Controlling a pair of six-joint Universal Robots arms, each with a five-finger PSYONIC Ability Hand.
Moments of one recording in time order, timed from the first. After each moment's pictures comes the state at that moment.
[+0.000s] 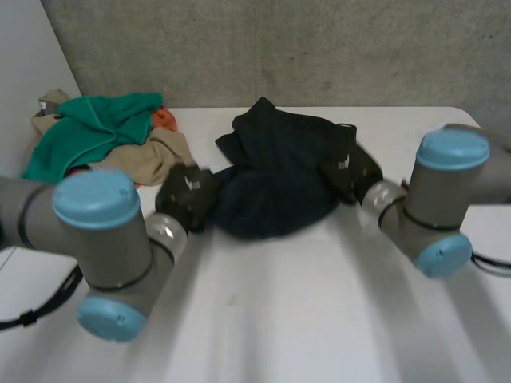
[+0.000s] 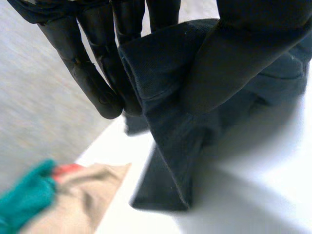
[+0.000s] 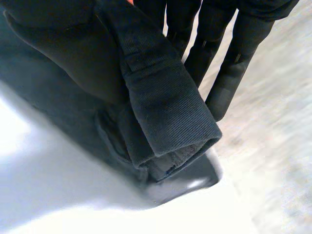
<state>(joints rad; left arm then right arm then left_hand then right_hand) 4.15 -2.08 -1.53 3.44 -1.62 3.59 1.95 -0.82 1.18 -0.16 1.30 2.40 1.15 1.20 1.19 1.20 1.01 1.12 1.18 1.19 1.20 1.01</state>
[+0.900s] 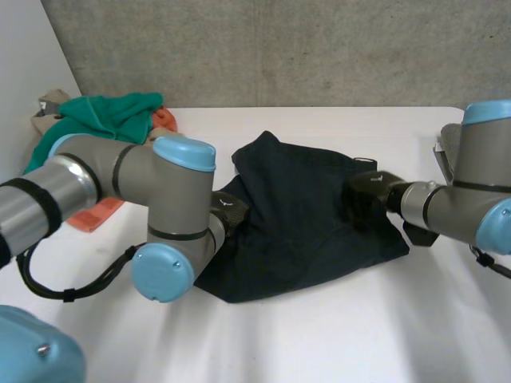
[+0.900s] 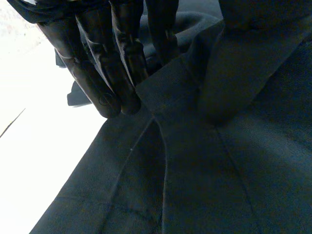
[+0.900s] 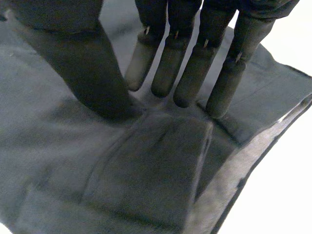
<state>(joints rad) 4.04 -2.45 -0.91 2.80 -1.69 3.41 1.81 -0.78 1.02 0.37 1.15 2.78 0.94 0.93 0.94 0.94 0.77 0.97 0.97 0.97 0.97 0.79</state>
